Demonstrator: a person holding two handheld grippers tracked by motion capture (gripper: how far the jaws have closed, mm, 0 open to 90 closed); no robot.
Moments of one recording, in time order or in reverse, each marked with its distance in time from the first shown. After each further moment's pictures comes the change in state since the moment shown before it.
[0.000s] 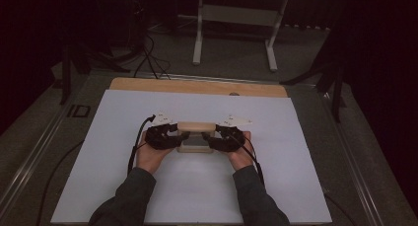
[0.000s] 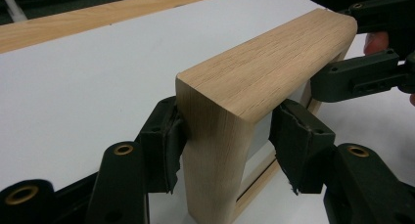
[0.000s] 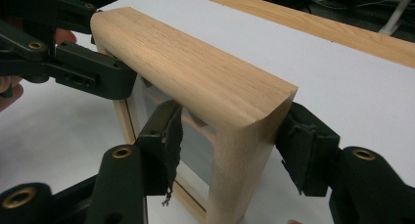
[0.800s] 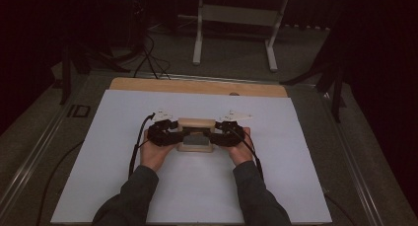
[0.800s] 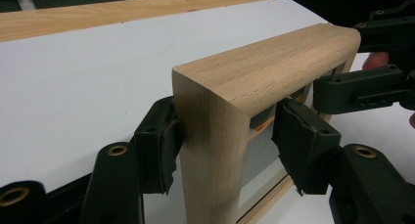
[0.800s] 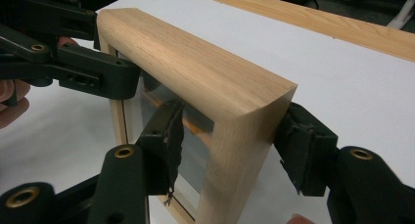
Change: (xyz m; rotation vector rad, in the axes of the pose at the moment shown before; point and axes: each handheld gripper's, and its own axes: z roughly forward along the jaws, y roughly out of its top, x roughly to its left) left arm 0.005 0.002 0.011 -0.019 0.028 -0.093; right arm -0.015 0.005 0.010 0.018 0.030 0.028
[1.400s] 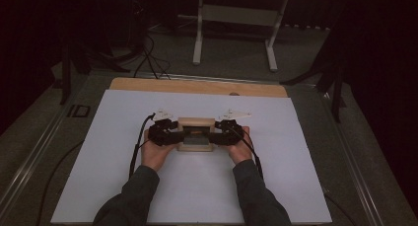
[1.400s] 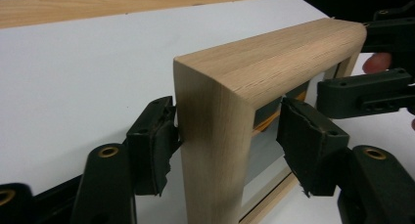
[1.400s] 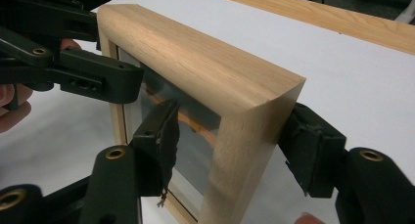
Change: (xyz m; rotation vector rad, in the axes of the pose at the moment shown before) left arm 0.003 -0.001 0.004 0.015 0.008 -0.039; right arm -0.003 0.001 0.005 0.017 0.015 0.009
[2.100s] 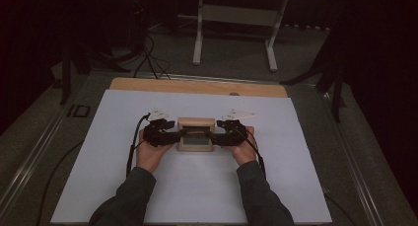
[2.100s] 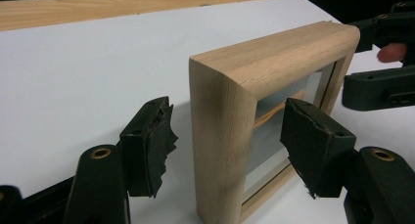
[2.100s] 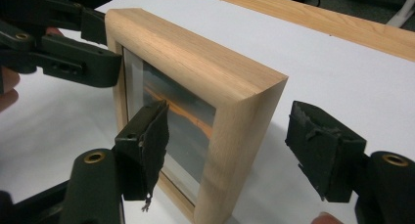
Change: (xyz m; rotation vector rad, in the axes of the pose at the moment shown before) left arm 0.001 0.002 -0.021 0.008 0.027 0.001; right arm 0.000 0.003 -0.016 0.003 -0.011 -0.010
